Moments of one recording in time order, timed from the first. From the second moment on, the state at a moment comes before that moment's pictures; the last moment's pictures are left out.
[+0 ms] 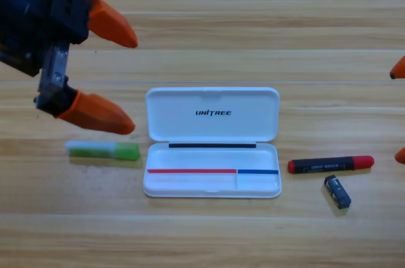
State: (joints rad) arm 0 -0.87 1.41 -1.35 0.81 -0.18 0.60; arm 1 0.80 1.19 -1.10 0.65 0.39 -0.34
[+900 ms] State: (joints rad) arm 0 -0.87 1.43 -1.39 0.87 0.14 0.73; arm 1 0.80 1.35 -1.12 0.75 0.00 0.07
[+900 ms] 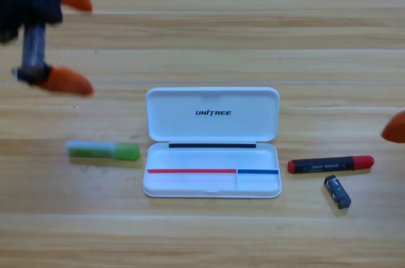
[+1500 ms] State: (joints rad) arm 0 -0.55 1.84 -1.71 1.16 0.11 1.09; arm 1 0.80 1.84 -1.16 0.76 -0.09 0.34
